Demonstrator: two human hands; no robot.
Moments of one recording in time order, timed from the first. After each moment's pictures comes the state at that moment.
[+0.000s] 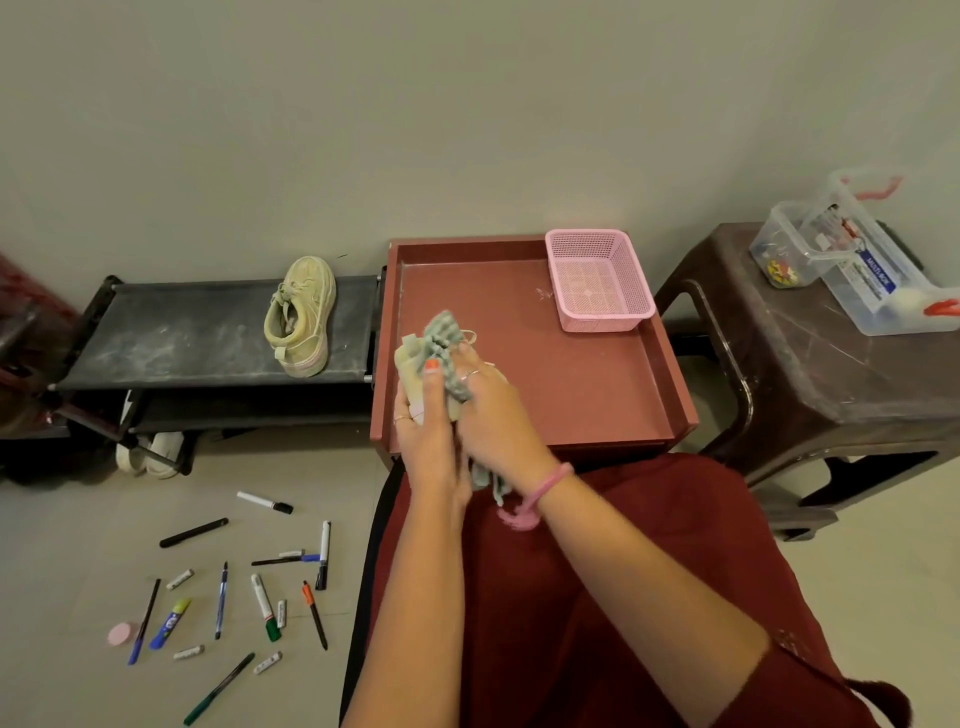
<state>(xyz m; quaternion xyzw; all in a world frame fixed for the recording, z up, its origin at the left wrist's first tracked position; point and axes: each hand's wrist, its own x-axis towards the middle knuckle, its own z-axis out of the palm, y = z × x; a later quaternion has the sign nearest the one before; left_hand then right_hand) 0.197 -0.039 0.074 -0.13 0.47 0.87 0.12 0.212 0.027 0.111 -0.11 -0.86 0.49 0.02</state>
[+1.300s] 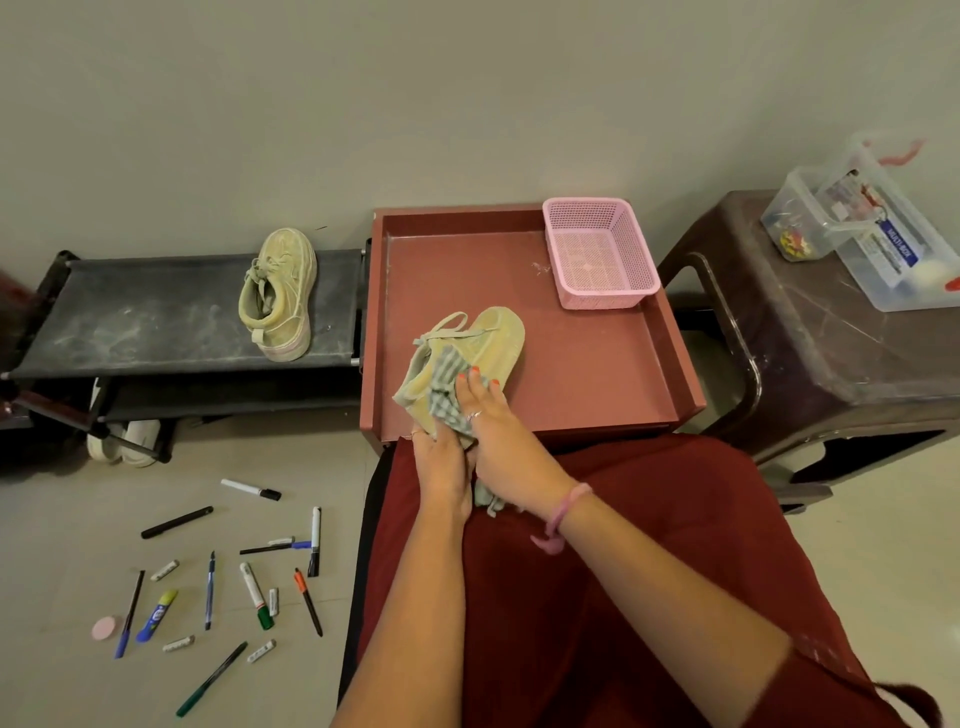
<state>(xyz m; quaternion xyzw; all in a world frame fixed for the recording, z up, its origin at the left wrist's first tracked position) 0.195 -0.035 -0.004 -0.18 0.49 0.83 0.18 0.222 0.042 0.036 -0.06 -0.93 0.34 -0.10</state>
